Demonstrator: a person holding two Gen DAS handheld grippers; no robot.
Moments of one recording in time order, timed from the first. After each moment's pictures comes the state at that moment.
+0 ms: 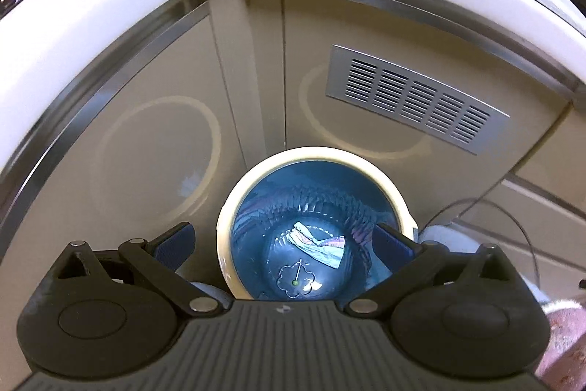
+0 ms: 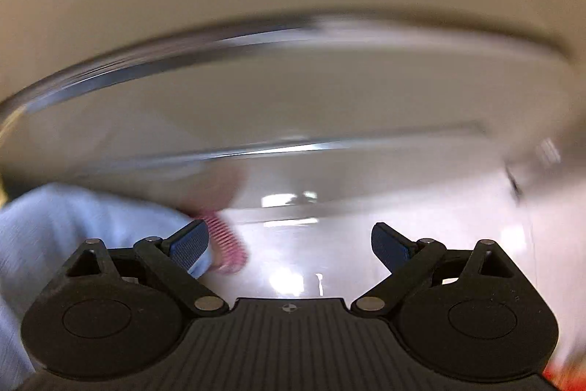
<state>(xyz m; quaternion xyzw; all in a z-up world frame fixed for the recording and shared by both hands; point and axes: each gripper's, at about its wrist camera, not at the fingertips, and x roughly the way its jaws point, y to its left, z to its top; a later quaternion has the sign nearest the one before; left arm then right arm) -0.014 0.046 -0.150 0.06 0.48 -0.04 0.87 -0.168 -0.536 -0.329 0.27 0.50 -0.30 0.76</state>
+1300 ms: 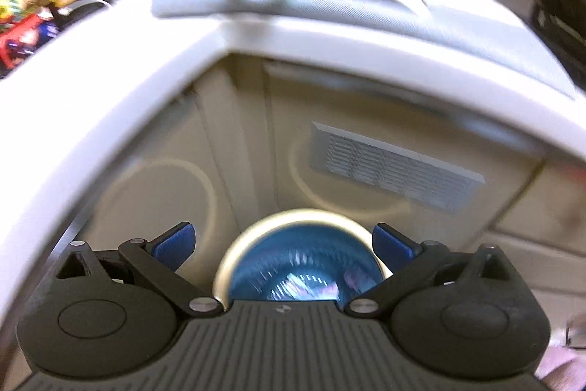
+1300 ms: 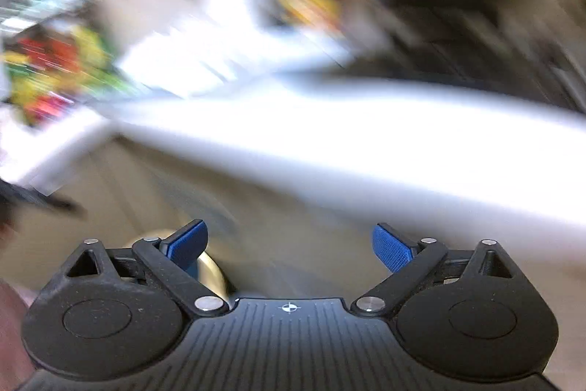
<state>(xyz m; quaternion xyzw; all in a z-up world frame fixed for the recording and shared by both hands) -0.009 0.037 -0.096 0.05 0.41 -0.04 0.91 -0.088 -0.312 -0.041 0.06 0.17 0.14 0.97</state>
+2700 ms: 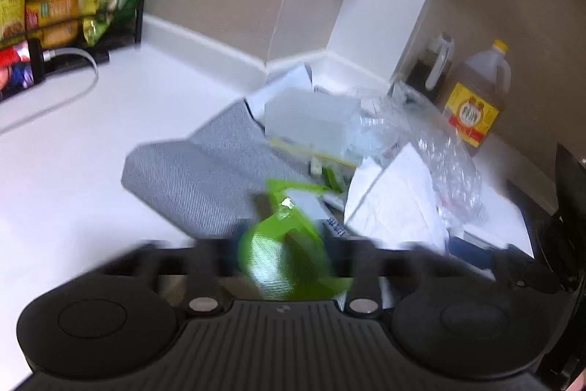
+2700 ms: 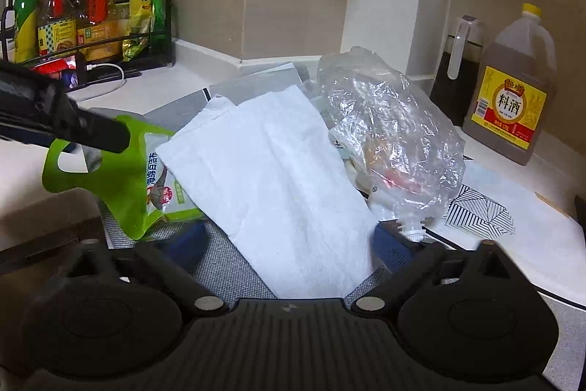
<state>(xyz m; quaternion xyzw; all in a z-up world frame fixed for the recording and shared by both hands) 0.175 0.052 -0.004 -0.12 0.35 -0.04 0.93 0.179 -0.154 -0.033 -0.07 0.24 0.16 0.96</state>
